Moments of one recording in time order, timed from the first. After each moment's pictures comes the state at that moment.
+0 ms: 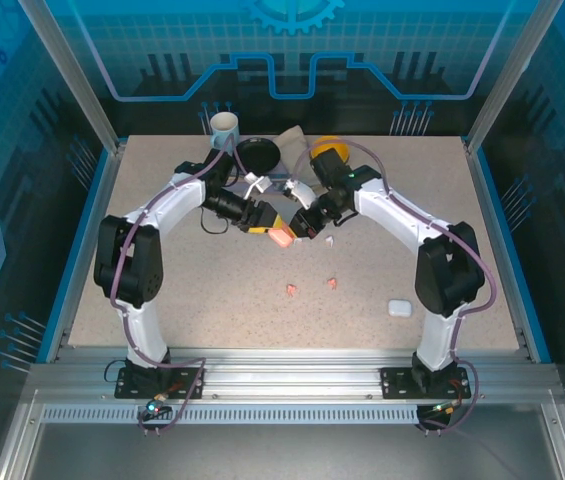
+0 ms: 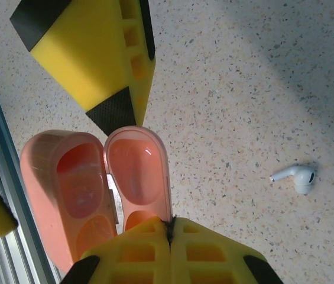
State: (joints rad) left arm -0.25 1.91 1.53 -0.98 1.08 0.07; right arm 0.51 1.87 1.59 -0.88 -0.55 -0.22
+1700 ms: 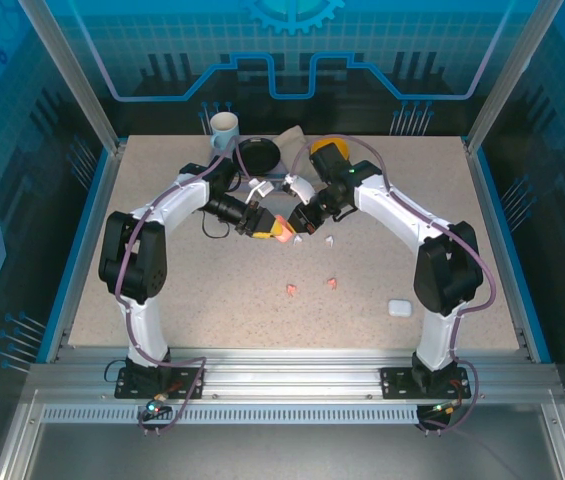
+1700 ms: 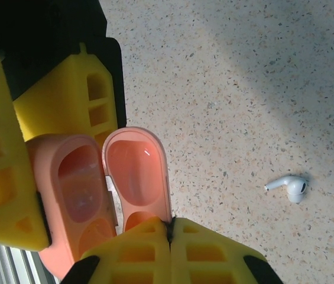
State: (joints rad) left arm -0.25 1.95 1.53 -1.07 1.20 0.17; right arm 0.51 1.88 1.64 -0.91 -0.55 -0.23
